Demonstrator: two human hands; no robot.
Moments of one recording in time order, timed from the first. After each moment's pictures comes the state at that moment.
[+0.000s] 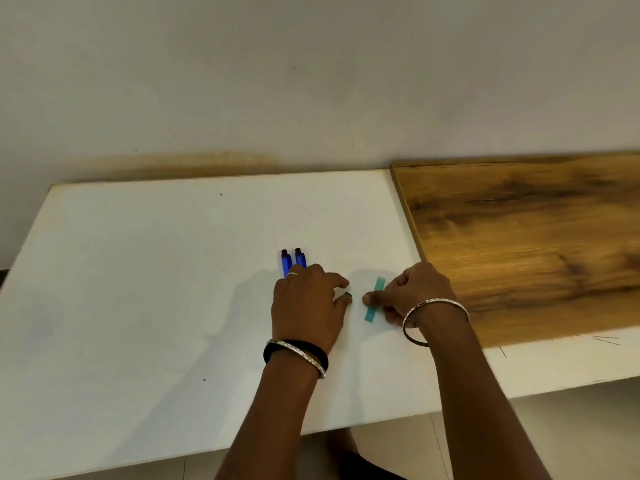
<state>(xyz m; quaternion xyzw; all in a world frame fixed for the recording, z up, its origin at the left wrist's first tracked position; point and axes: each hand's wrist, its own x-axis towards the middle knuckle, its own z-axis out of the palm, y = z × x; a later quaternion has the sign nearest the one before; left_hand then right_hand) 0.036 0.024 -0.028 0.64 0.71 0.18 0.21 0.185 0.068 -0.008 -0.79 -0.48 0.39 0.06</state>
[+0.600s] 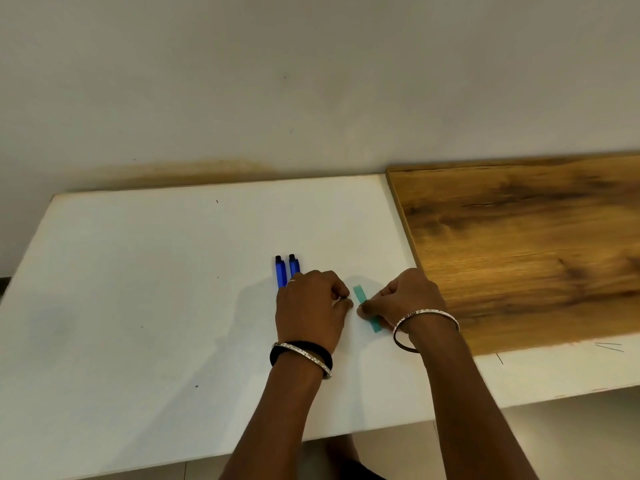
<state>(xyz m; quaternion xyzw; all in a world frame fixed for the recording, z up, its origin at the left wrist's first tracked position) 0.051 0.032 -0.026 0.61 0.73 0.22 0.23 0.187 0.072 -0.023 -0.78 -0.51 0.36 0.06</state>
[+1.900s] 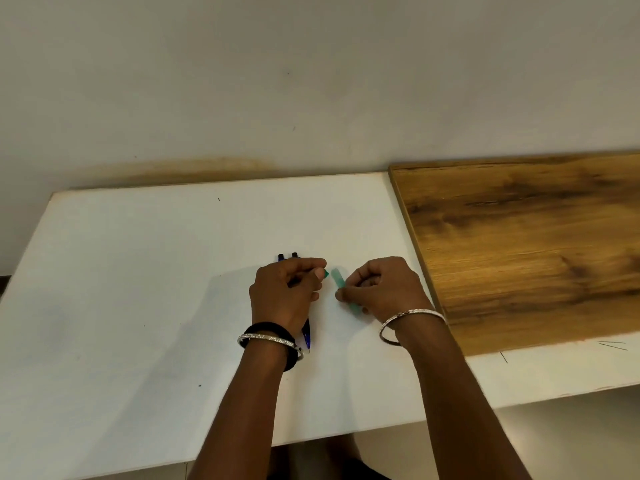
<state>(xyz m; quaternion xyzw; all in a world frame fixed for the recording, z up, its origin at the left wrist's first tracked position) 0.020 0.038 -0.020 0.34 0.68 0.45 0.47 0.165 0.069 -0.013 -0.69 -0.54 0.45 0.19</state>
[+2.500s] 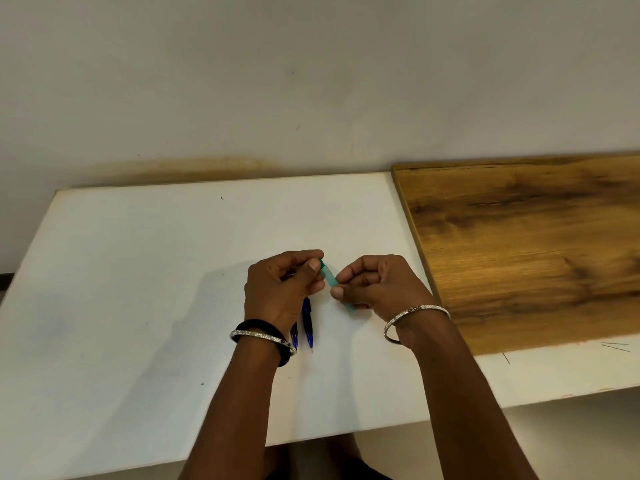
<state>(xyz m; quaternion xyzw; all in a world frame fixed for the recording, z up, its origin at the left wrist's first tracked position) 0.011 0.037 -0.016 0.30 0.63 0.50 0.51 0.165 0.066 -0.005 -0.60 -0.51 0.57 0.25</state>
